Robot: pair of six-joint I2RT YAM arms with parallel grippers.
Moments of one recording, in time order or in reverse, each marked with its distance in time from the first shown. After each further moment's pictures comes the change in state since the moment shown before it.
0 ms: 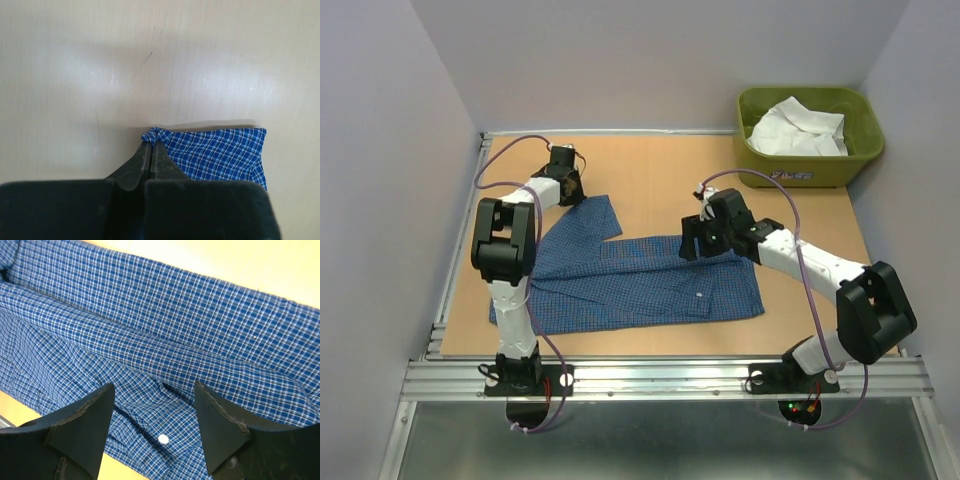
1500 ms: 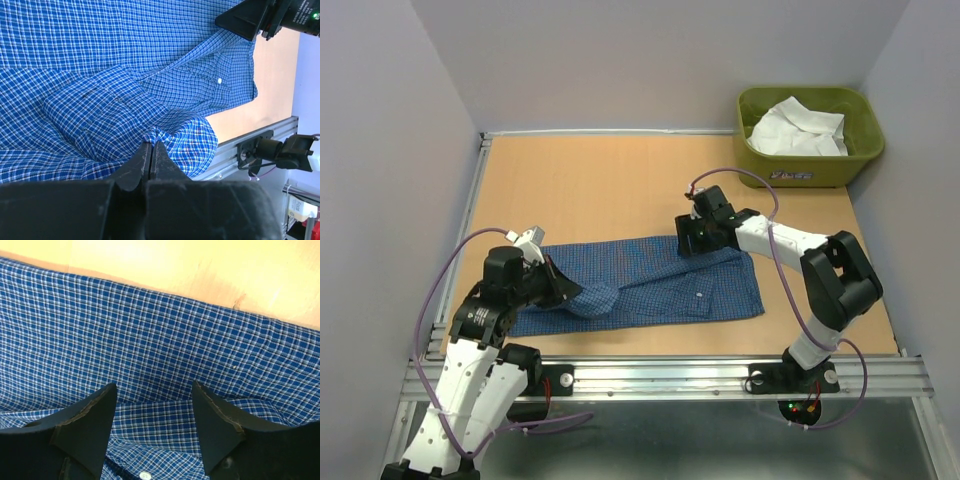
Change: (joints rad) left arm -0.064 -1.490 -0.768 -0.551 0.448 -0.261; right arm 0.000 0.227 0.117 -0.018 0.142 0.008
